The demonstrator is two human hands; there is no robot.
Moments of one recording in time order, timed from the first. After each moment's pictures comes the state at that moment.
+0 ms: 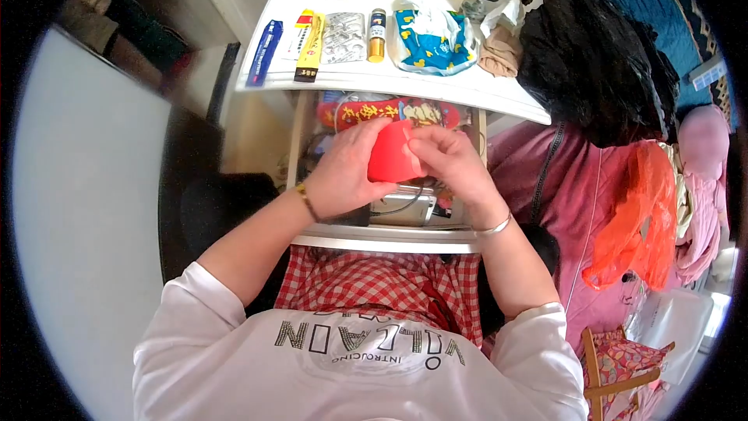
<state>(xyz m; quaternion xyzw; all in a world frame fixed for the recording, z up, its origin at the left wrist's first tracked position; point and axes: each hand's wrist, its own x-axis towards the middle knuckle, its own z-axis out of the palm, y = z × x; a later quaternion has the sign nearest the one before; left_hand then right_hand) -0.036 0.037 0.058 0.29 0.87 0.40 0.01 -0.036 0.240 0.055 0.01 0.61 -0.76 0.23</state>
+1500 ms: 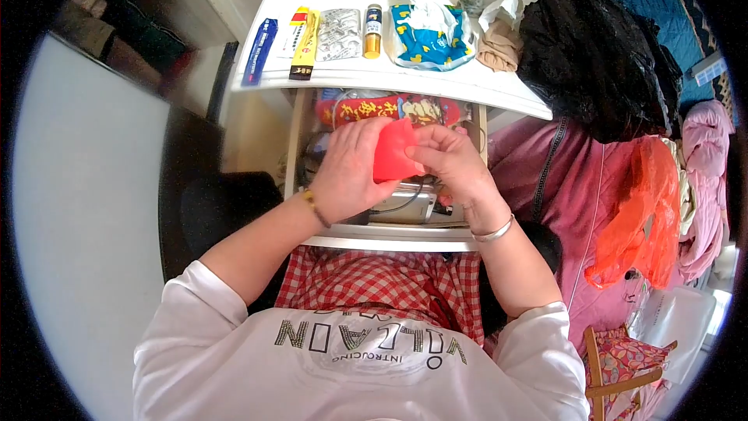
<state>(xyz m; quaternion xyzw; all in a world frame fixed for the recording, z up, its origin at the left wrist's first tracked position) -0.029 0.048 0.061 0.29 0.89 0.35 -0.07 -0.033 0.236 0.062 0.06 0.63 -0.74 0.21</state>
